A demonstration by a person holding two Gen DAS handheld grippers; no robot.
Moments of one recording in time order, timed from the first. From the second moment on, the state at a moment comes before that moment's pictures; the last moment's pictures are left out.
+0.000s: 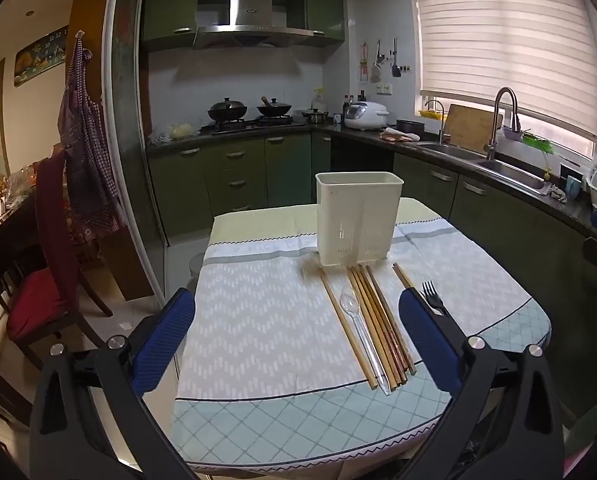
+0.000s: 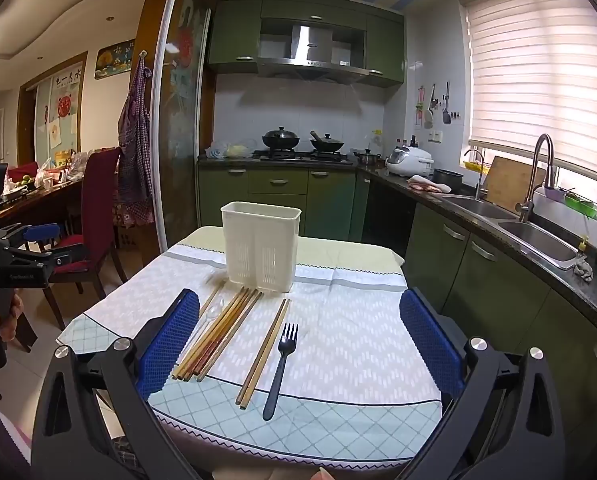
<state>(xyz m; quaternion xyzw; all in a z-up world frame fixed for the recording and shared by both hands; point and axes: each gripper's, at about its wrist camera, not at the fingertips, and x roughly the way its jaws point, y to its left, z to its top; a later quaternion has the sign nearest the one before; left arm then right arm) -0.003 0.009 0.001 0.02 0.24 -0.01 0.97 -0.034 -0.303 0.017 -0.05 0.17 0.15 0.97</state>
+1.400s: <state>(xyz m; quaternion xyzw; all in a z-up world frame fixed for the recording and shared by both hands) -0.002 0.009 -0.006 0.02 0.25 0.00 0.97 -0.033 -0.302 0.016 -0.05 0.18 0.15 0.97</state>
